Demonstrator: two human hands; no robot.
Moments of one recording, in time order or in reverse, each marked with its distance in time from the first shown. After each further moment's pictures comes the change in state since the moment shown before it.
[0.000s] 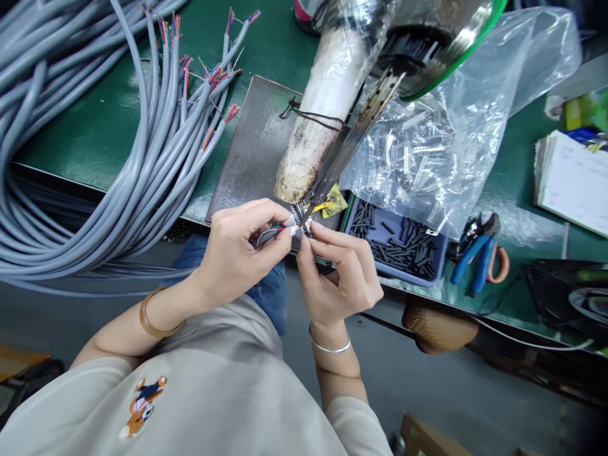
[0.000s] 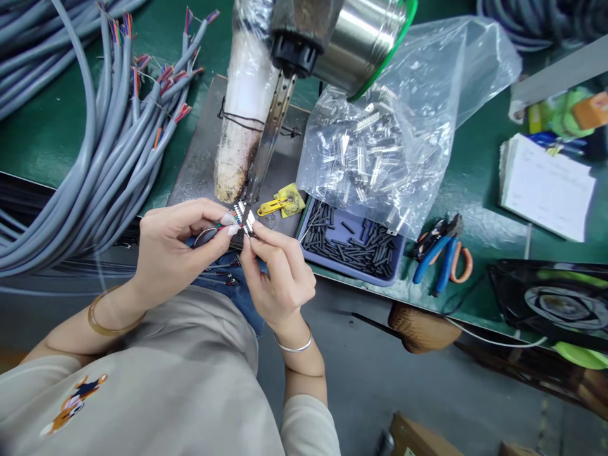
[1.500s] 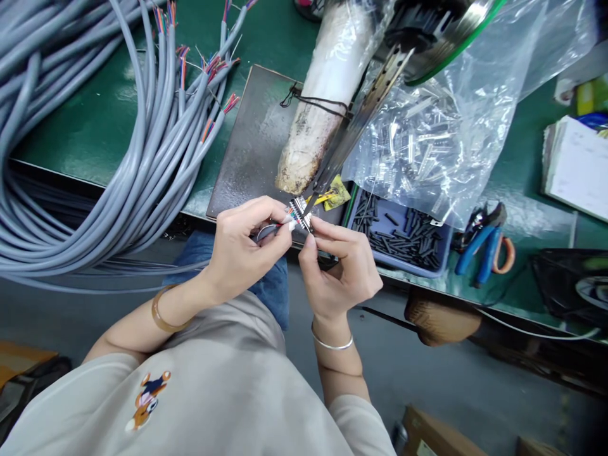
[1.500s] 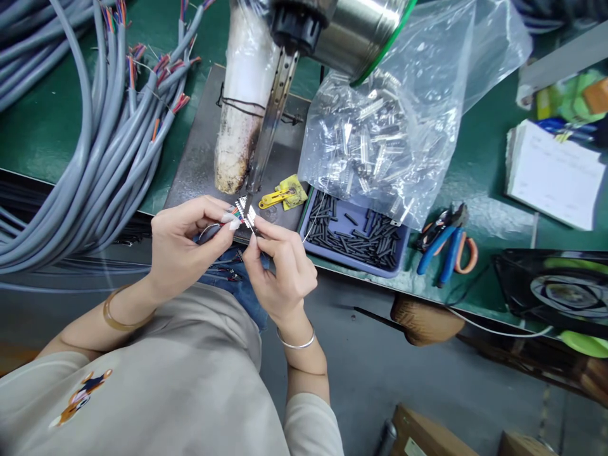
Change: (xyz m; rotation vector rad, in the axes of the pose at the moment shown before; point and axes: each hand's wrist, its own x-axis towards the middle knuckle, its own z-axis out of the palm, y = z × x) left_hand -0.010 -0.011 0.013 -0.182 0.071 -0.044; right_hand -0.008 0.004 -0.001 0.043 -0.021 0.006
